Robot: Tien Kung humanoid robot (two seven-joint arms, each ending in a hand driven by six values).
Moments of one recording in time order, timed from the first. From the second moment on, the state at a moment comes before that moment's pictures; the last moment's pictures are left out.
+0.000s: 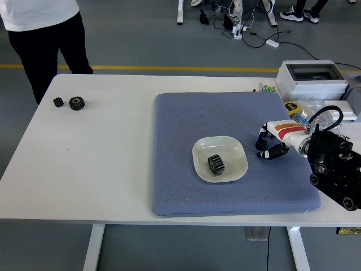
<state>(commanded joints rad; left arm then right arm) -0.13 0.00 -1.48 -0.18 1.31 0.23 0.12 0.91 -0.33 0.24 0.71 -1.61 -0.20 0.00</state>
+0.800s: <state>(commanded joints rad) -0.13 0.00 -1.47 -0.18 1.30 0.23 0.12 0.90 -0.33 0.23 0.70 -1.58 -0.23 0.02</state>
